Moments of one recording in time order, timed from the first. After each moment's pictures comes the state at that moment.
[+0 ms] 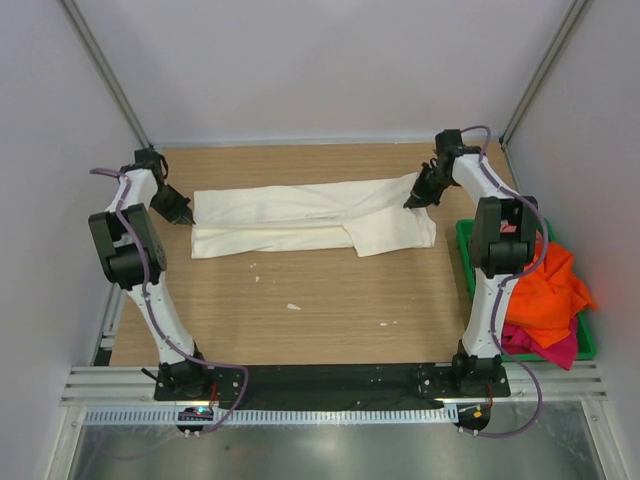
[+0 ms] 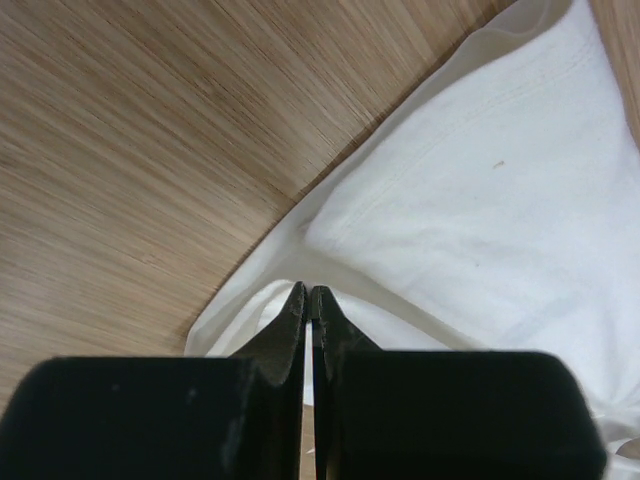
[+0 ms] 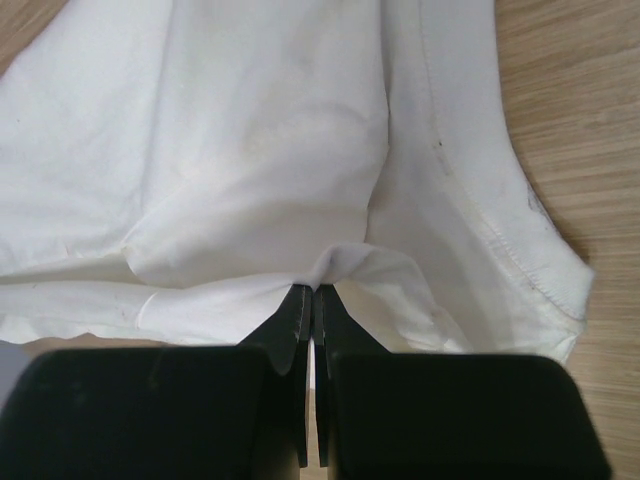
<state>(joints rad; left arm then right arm) 0.27 2.09 1.68 -0.87 0.11 -0.61 0.02 2.12 1.74 -0.82 -0.29 0.52</state>
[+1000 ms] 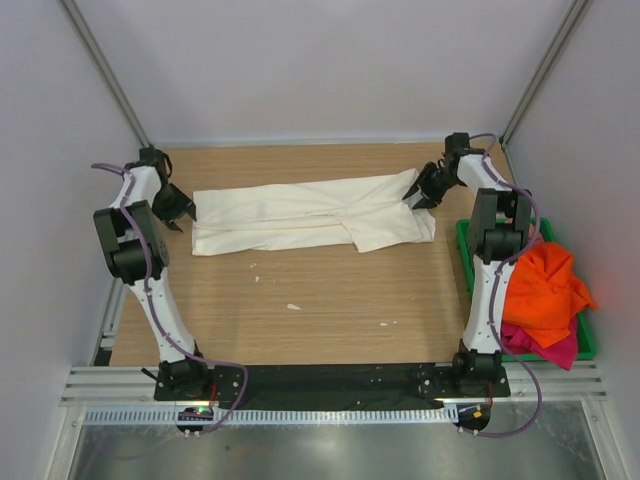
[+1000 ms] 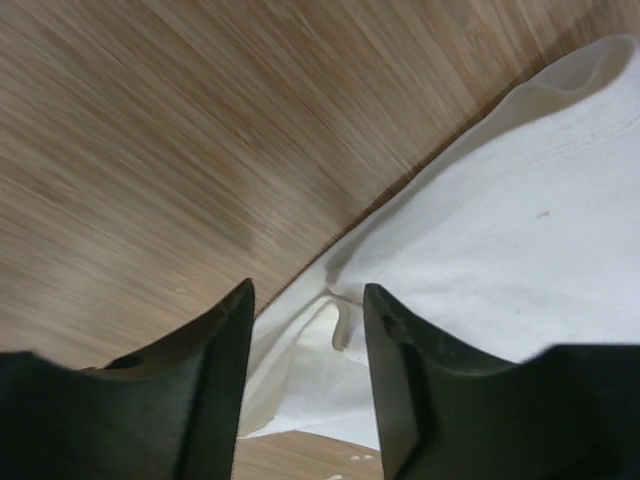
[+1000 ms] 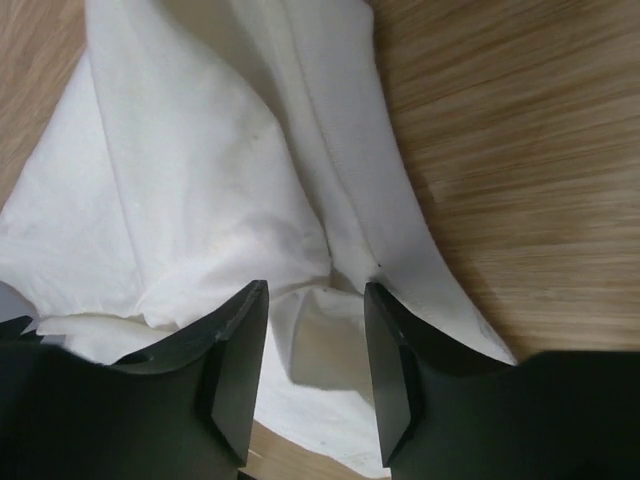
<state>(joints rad) 0.25 2.17 1.74 -0.90 0.02 -0.60 -0.05 2.32 1.88 -0.76 -0.41 0.60</state>
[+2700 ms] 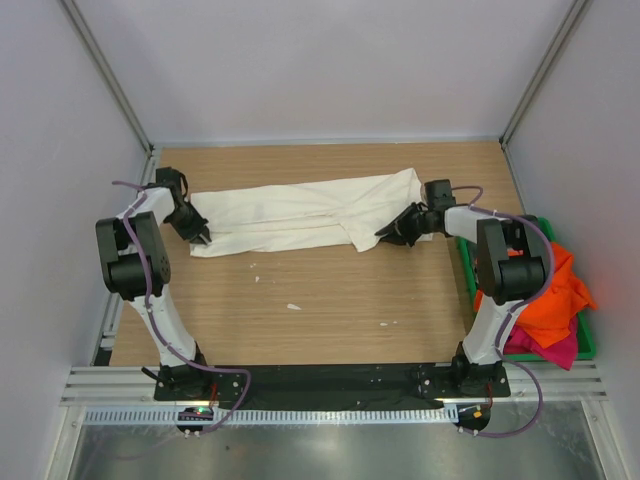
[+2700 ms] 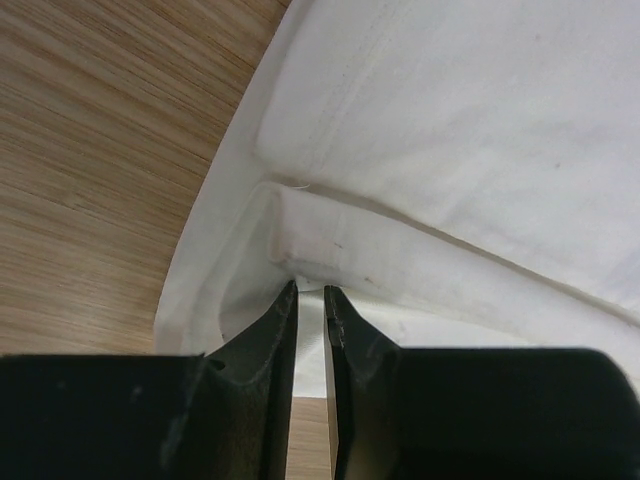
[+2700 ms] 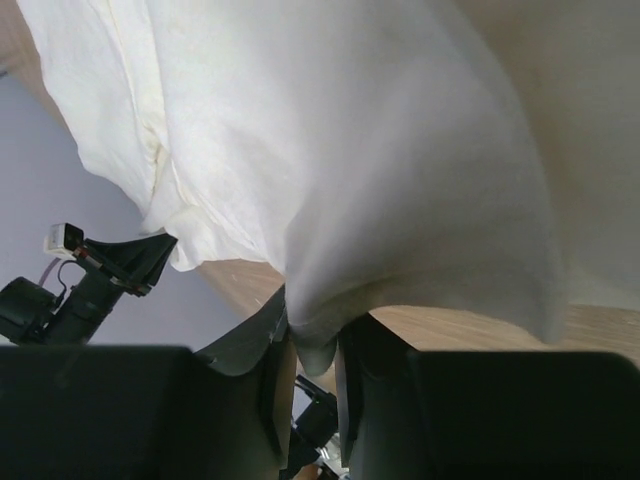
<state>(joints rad) 0.19 1.97 1.37 -0.69 0.11 -0.51 0.10 1.86 1.05 -0.21 -0.56 1.03</state>
